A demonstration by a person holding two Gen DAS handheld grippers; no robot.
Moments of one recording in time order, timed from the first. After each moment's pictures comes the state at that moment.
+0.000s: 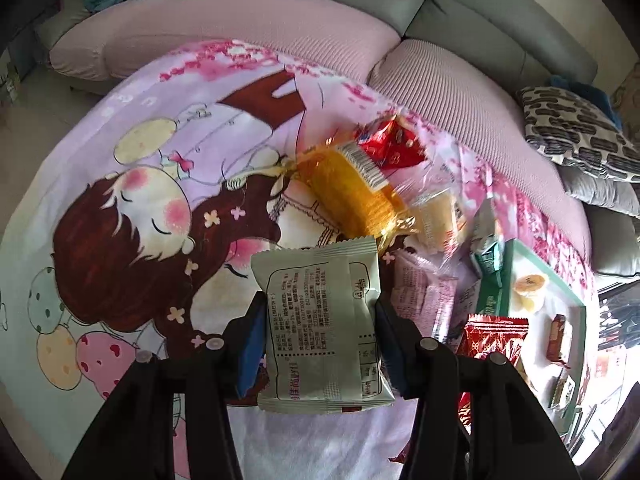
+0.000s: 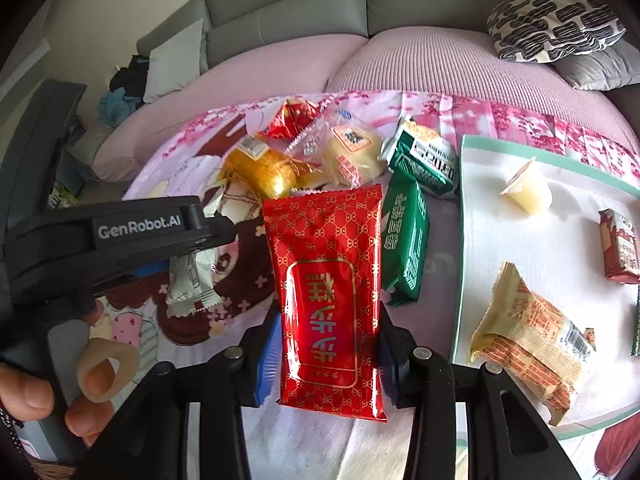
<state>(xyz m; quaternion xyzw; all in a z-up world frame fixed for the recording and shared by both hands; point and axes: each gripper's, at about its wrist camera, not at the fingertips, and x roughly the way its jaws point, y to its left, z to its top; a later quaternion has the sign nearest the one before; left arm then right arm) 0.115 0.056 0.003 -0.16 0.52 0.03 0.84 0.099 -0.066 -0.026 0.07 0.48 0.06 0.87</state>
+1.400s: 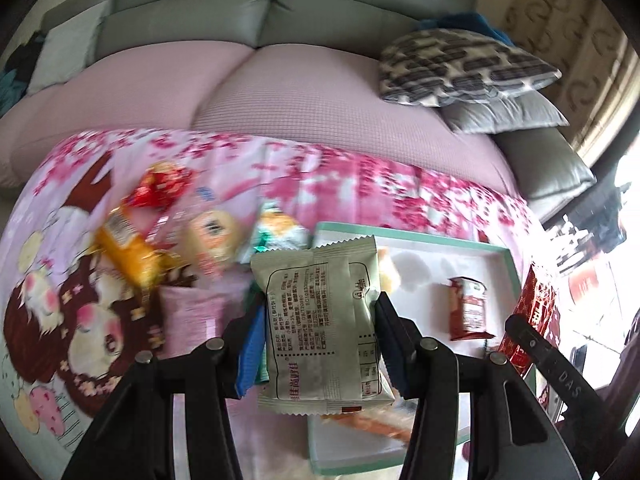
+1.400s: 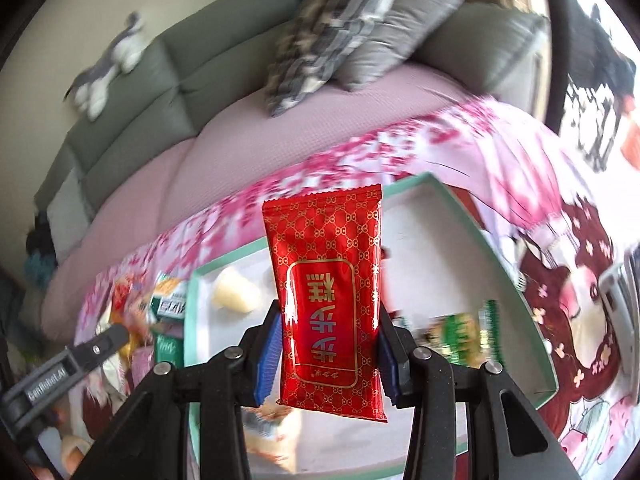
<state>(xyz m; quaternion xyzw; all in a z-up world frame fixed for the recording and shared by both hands) 0.130 -0.117 0.047 -0.05 0.49 -0.12 0.86 0.065 -0.304 0.028 0.24 0.39 -0.16 0.87</state>
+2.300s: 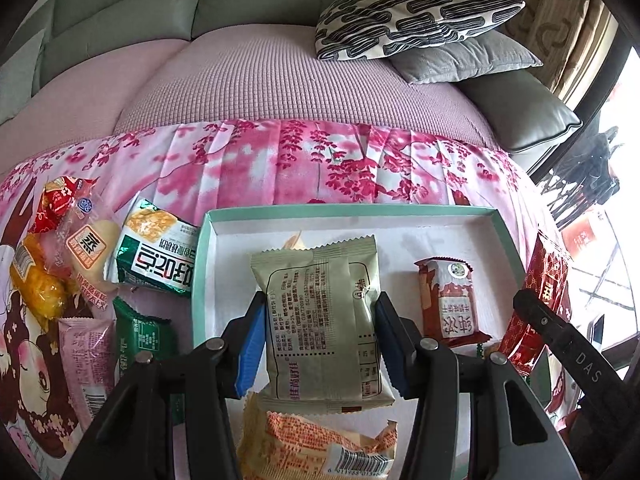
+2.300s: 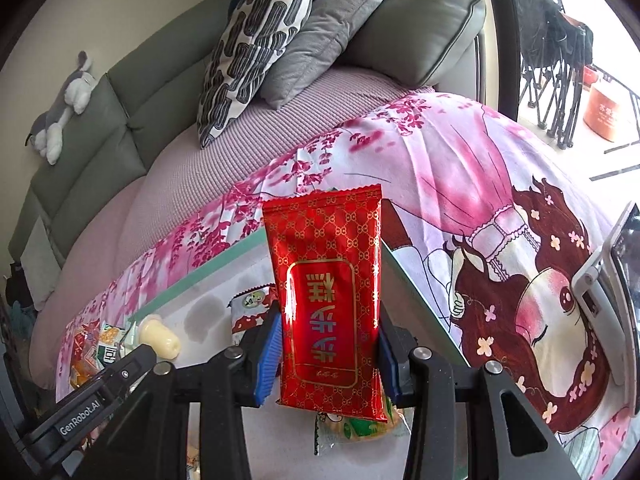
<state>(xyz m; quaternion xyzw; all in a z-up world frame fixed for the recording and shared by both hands) 0.150 -0.194 -0.004 0.00 0.51 -0.18 0.84 0.056 -0.360 0.005 0.26 0.37 -0.23 0.86</state>
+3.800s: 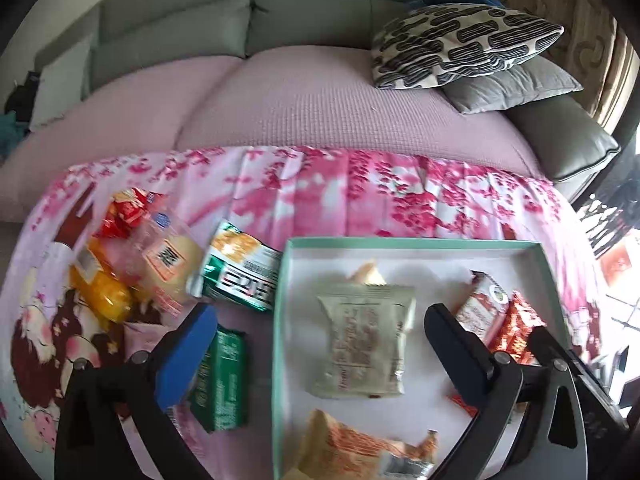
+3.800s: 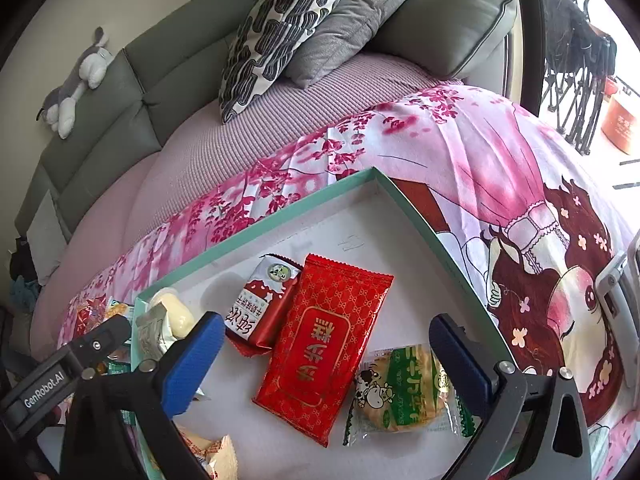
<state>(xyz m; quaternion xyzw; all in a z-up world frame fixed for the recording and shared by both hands) 0.148 -0.170 0.015 0.02 0.47 -0.08 0.88 0.071 -0.341 0.002 0.24 0.39 -0.20 0.87</state>
